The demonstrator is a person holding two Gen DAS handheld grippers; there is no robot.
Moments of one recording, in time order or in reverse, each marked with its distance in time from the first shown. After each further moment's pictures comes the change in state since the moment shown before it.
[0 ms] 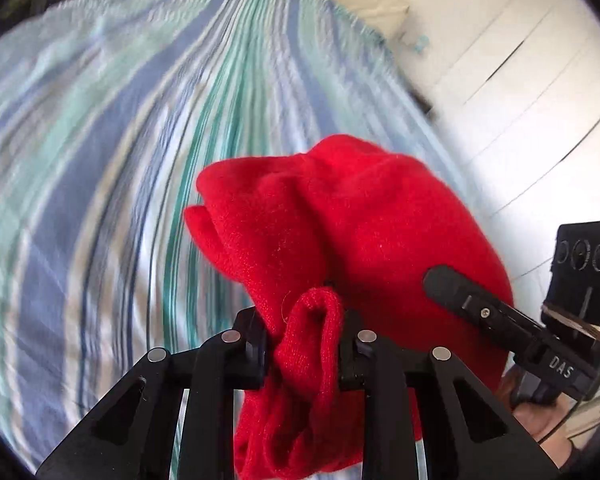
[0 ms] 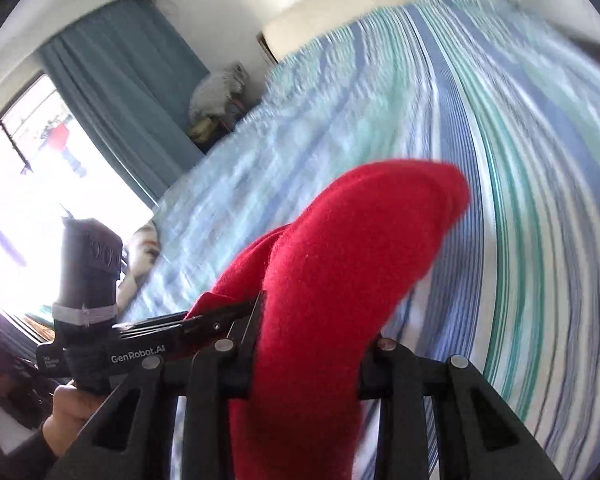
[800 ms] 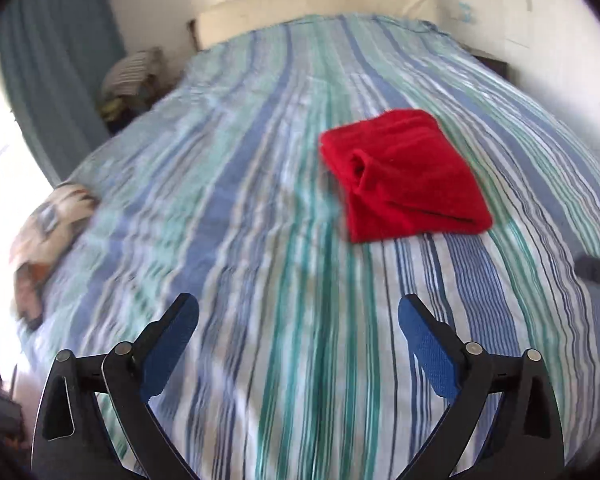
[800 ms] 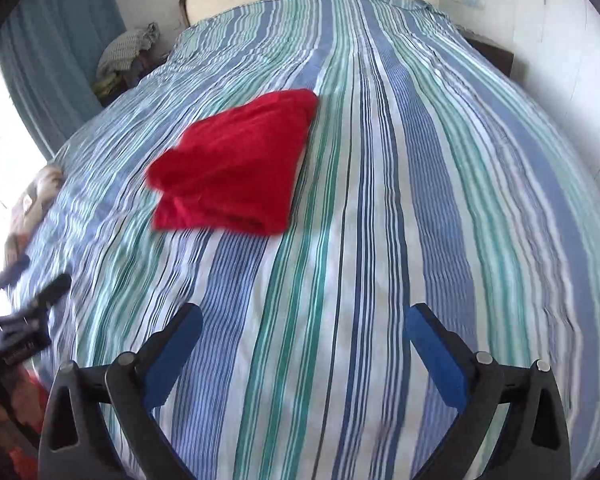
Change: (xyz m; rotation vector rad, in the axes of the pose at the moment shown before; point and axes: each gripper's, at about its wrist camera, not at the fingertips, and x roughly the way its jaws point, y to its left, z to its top) left arm -0.107 -0.086 -0.200 0.225 -0.137 0.698; right arm -0.146 0.012 -0.168 -0.035 0.172 -0.502
